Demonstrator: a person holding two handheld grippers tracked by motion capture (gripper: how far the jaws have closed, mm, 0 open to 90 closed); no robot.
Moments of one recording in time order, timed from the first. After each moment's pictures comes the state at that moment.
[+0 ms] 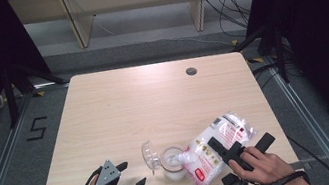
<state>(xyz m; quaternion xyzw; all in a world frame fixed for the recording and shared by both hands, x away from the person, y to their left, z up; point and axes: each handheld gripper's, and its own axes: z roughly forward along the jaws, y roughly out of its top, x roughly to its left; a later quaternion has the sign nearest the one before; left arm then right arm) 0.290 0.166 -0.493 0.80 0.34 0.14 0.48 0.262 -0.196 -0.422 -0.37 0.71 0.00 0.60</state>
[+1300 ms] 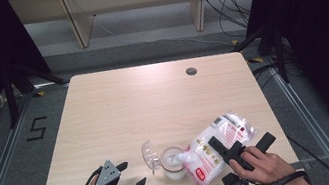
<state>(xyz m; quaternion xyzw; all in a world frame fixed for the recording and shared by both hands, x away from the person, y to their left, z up) 0.291 0.166 -0.493 0.80 0.34 0.14 0.48 0.262 -0.197 -0.422 -0.36 0.71 0.00 0.60</state>
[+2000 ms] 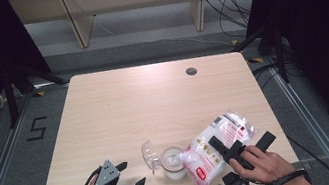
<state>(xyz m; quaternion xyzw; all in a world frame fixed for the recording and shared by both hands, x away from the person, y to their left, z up) 0.292 0.168 -0.492 0.80 0.34 0.14 0.48 0.264 -0.198 -0.422 -0.37 0.71 -0.01 0.60</state>
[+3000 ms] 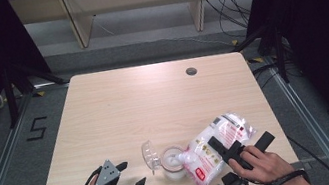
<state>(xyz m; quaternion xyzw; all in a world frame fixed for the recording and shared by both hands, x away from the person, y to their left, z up) 0.292 0.168 -0.492 0.80 0.34 0.14 0.48 0.264 -0.196 -0.422 -0.37 0.71 0.00 0.60</state>
